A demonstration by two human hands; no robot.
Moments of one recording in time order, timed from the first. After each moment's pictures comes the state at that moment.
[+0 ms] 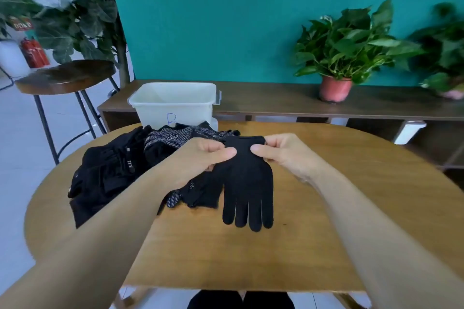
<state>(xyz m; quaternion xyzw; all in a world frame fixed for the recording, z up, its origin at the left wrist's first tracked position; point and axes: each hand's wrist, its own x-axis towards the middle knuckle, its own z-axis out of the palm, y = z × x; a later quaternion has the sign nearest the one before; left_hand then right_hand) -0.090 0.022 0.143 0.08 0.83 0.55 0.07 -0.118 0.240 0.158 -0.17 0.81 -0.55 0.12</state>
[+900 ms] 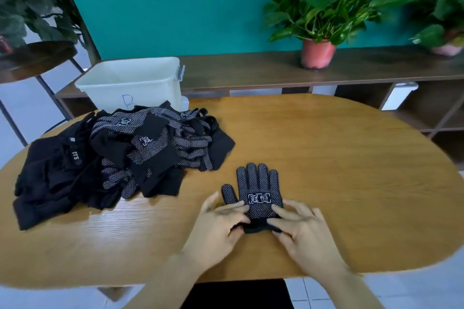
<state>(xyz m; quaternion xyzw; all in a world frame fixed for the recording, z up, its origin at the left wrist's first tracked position) -0.056 0.143 -0.034 0.24 0.94 0.25 -0.05 -0.052 0.368 -0.023 -0.22 0.95 -0.19 -0.07</state>
